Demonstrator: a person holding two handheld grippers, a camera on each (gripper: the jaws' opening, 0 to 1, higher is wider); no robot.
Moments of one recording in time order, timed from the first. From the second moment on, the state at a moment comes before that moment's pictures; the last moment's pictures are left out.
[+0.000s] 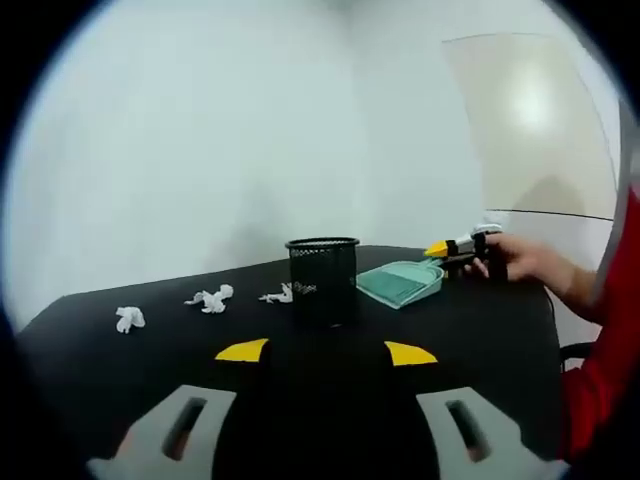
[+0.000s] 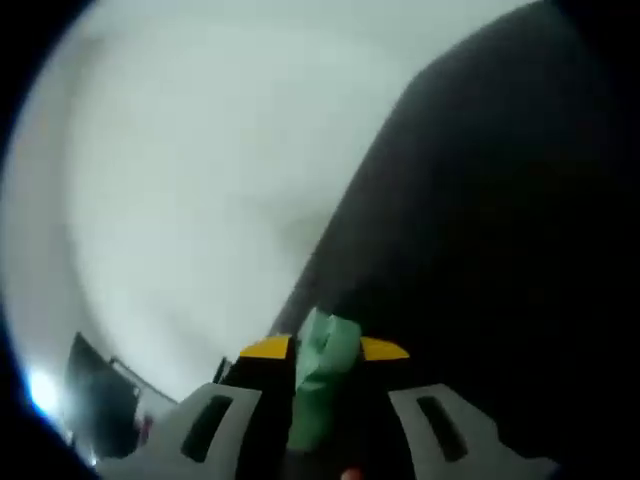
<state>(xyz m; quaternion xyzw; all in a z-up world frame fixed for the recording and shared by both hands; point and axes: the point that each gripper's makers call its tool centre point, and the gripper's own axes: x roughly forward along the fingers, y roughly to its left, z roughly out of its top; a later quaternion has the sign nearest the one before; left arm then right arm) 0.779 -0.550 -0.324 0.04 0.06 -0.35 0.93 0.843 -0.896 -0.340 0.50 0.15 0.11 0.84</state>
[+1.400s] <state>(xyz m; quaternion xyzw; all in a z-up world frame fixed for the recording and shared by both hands) 0.779 -0.553 -0.330 0.06 0.07 -0.36 0.93 0.753 -0.876 -0.321 0.45 0.10 0.19 0.87</state>
